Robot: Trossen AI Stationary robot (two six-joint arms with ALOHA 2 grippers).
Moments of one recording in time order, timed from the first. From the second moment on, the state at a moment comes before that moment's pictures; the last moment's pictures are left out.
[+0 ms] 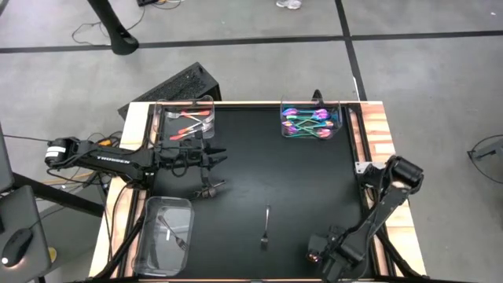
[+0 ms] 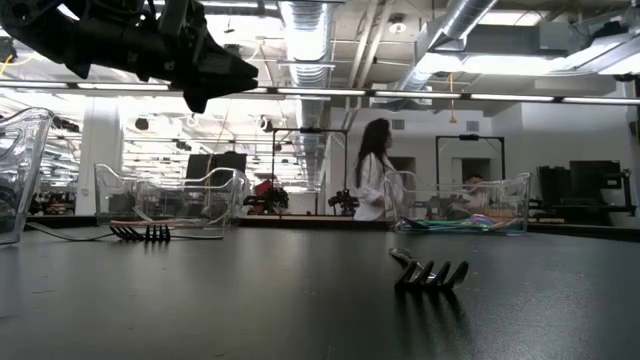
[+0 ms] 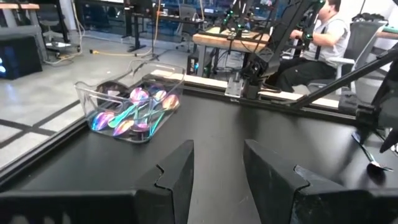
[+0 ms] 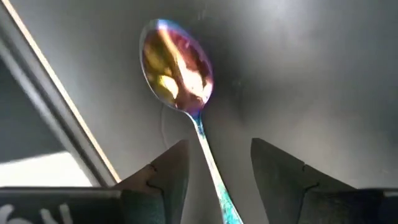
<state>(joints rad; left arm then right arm) 0.09 1.01 0.37 0.52 -0.12 -0.13 0.92 1.85 1.25 -0.87 -0.01 1.31</state>
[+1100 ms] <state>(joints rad) 0.09 1.01 0.37 0.45 -0.18 -0.12 0.56 1.80 1.25 -1.39 0.50 0.85</state>
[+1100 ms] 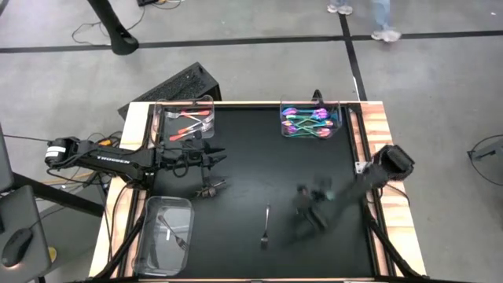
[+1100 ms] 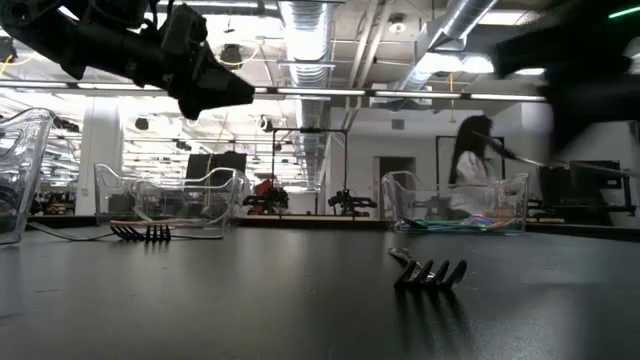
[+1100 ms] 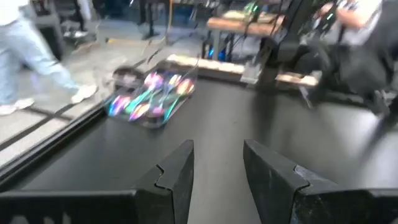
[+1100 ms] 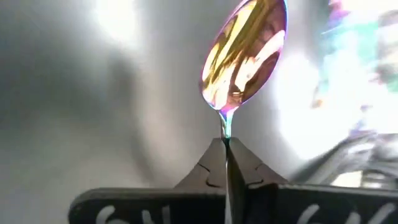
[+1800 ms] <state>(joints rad) 0.09 1.01 0.37 0.13 -0.45 -0.07 -0.40 1.50 1.09 -0.74 0.90 -0.16</state>
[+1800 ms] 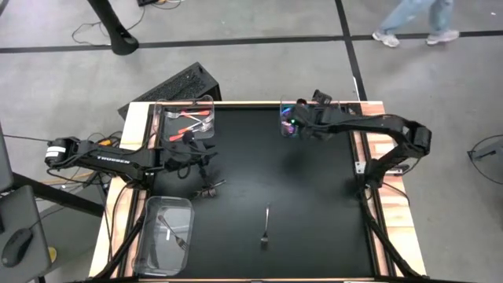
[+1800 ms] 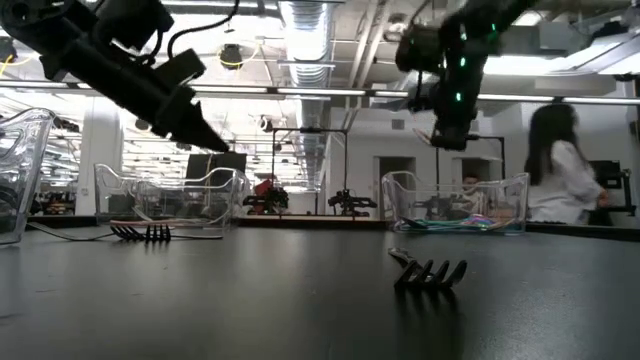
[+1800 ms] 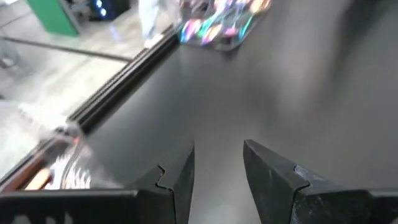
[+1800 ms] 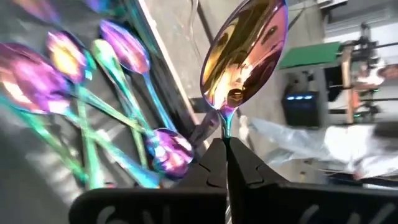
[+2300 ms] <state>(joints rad) 0.15 1.01 0.37 0.07 -0.64 -0.07 -0.53 1.54 0.96 -0.51 0.97 -0.12</state>
